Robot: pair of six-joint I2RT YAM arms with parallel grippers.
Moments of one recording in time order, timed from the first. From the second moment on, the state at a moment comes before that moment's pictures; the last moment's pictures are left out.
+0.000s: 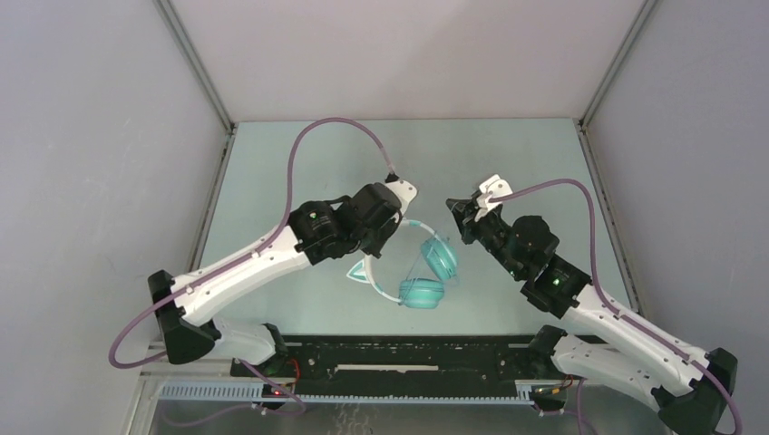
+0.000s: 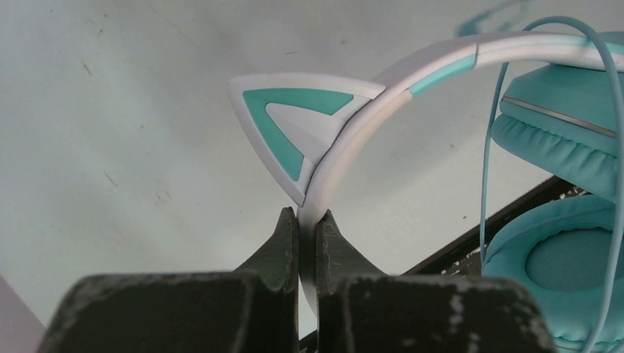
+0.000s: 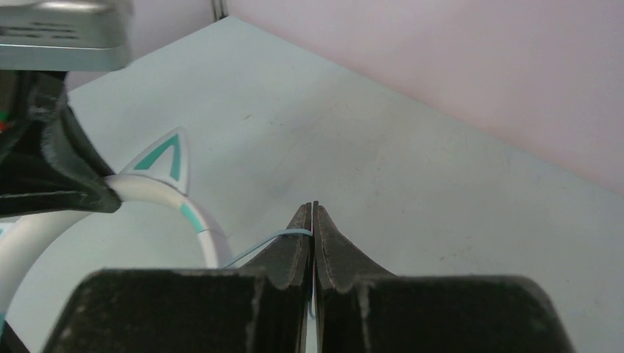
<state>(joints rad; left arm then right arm) -1.02 1.35 1.40 -0.94 -0.35 -0.19 0.83 0.81 0.72 0.09 0.20 -0.07</state>
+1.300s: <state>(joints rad) -1.03 1.01 1.55 -0.88 -0.18 -0.22 0.70 1.05 0.61 0.53 -0.19 0.41</state>
